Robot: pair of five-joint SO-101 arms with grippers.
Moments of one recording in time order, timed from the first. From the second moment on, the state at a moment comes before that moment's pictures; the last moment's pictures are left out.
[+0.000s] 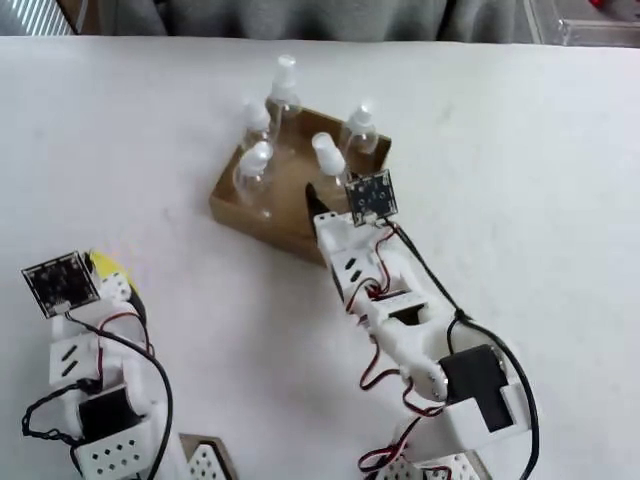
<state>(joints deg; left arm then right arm) -26.8 -104.2 97.1 39.8 4.0 -21.6 0.9 64.3 -40.7 2.8</state>
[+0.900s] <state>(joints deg) -26.8 -104.2 97.1 39.8 4.0 -21.9 1.0 64.0 -40.7 2.8</state>
